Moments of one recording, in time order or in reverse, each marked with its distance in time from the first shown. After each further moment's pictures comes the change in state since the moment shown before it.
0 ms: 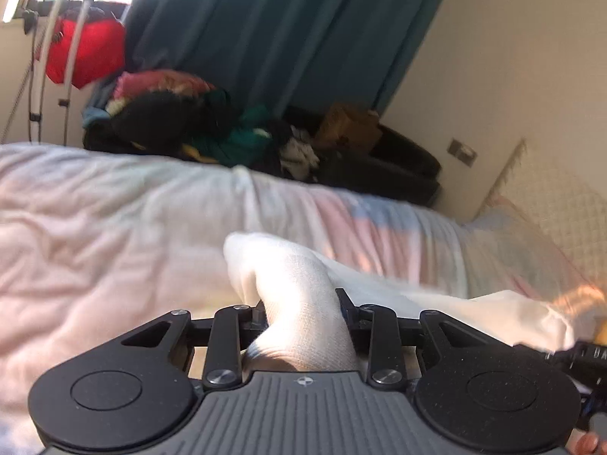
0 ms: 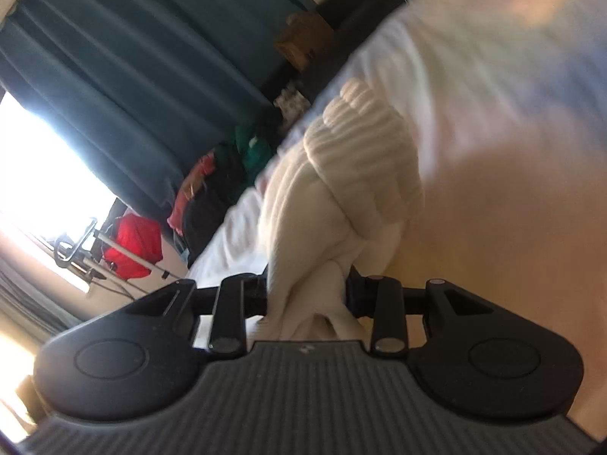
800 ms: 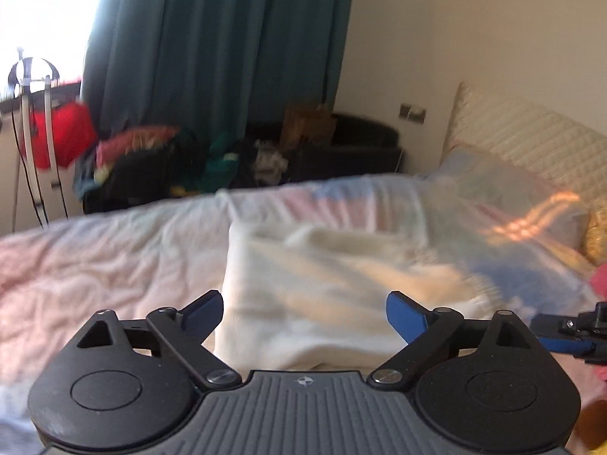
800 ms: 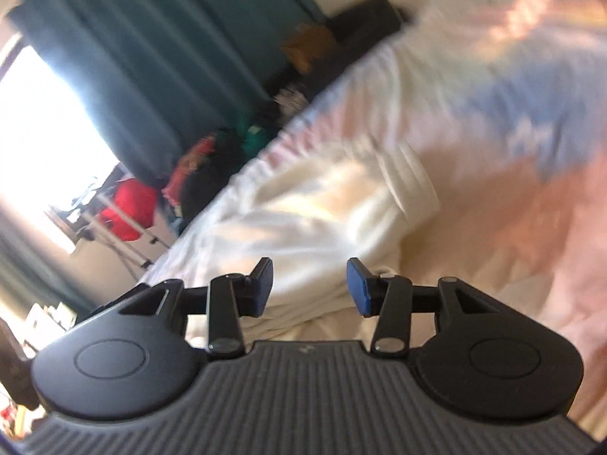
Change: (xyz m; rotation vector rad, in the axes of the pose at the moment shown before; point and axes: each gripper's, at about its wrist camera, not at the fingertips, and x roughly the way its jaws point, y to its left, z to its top) left arm -0.185 -0.069 -0.025 0.322 -0.034 0.034; right arm -0.174 0.049 -0.083 -0.187 -0.045 -0.063
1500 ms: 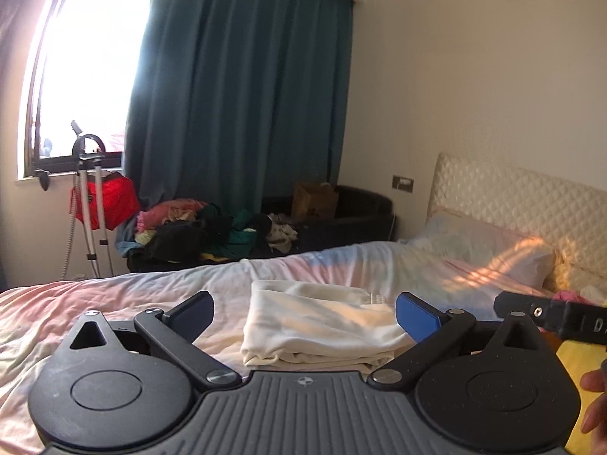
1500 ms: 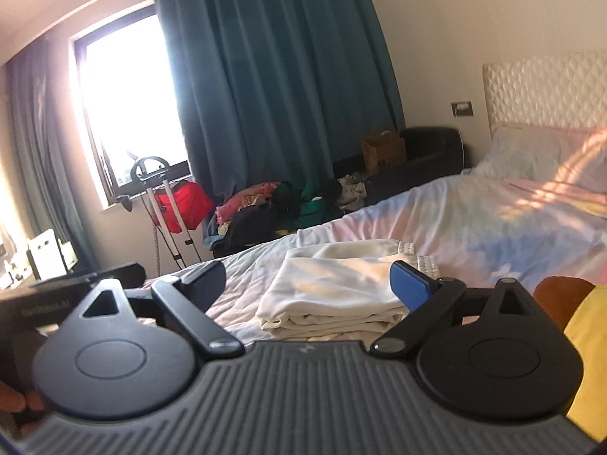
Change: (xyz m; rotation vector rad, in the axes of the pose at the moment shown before) left arm -0.281 -0.062 -0.023 -0.009 -0.203 0.079; right arm -0.213 0.106 -0.058 -0.416 -0.235 0.049
